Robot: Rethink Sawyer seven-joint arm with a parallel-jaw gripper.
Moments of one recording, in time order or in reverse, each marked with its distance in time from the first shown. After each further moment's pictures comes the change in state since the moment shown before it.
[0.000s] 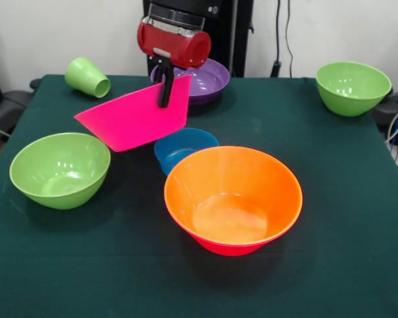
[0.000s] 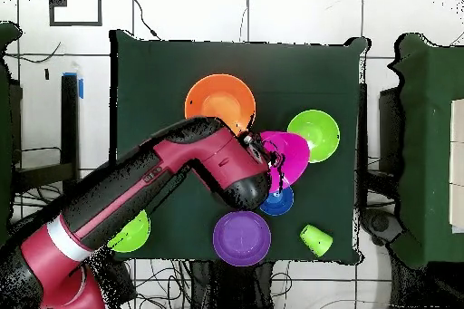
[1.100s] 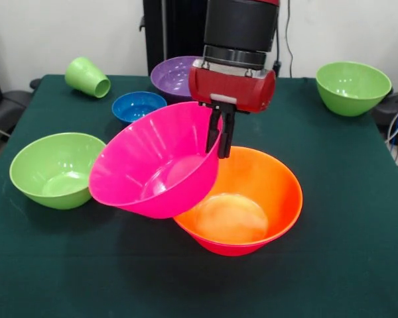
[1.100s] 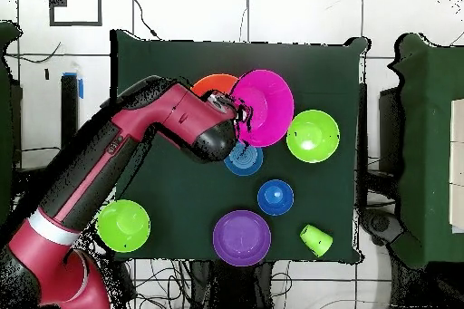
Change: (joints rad) arm -0.025 0.028 -0.143 -0.230 0.069 0.008 0.000
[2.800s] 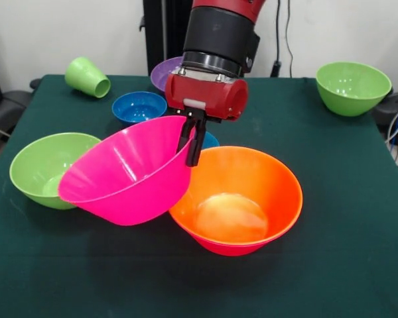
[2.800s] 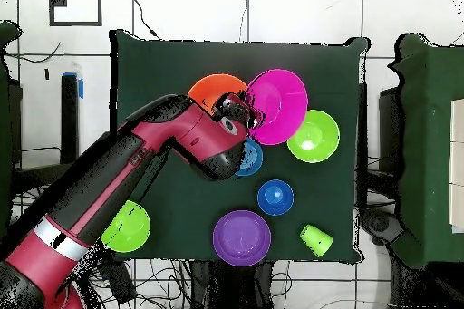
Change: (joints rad) arm 0.078 -0.176 0.406 0.047 -0.169 0.464 0.000
